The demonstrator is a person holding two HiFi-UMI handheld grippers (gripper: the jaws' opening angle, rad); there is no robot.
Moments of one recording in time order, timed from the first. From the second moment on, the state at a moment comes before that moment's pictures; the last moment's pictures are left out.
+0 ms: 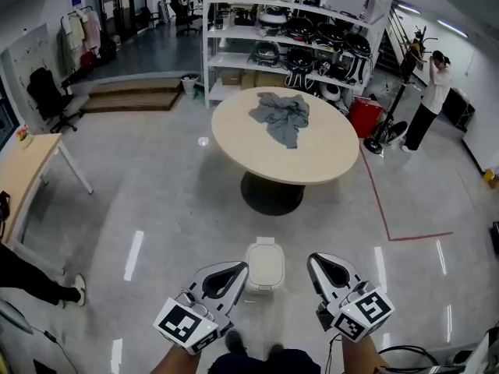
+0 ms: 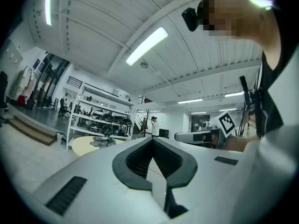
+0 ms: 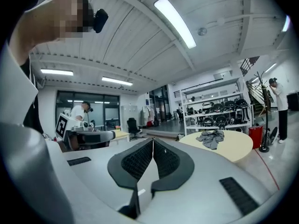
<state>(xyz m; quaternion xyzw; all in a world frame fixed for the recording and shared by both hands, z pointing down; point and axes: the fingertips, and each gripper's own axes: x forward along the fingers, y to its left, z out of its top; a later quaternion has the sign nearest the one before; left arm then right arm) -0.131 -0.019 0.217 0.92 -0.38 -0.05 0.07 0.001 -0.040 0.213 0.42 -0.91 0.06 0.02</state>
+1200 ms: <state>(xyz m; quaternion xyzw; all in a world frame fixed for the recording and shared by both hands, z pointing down) -0.048 0.266 0.212 0.91 -0.42 0.01 0.05 0.086 0.244 0.214 0.45 -0.89 0.05 0.00</state>
